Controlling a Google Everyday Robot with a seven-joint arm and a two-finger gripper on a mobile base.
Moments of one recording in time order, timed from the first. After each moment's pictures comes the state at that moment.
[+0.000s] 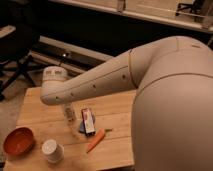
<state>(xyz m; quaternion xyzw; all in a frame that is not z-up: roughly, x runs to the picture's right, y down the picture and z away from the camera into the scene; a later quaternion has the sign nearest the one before) -0.204 0.034 0.709 -0.12 0.00 0.62 0.78</state>
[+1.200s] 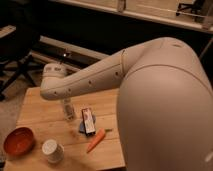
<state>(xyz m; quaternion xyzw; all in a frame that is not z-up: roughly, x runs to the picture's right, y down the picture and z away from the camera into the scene) -0.211 0.014 0.729 -0.11 -0.01 0.61 0.78</state>
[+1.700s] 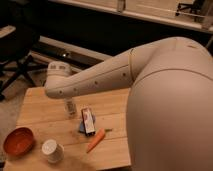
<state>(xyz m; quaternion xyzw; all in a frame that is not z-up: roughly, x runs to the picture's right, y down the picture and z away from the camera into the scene) -0.200 0.004 0.730 -0.10 -0.02 0.63 0.77</state>
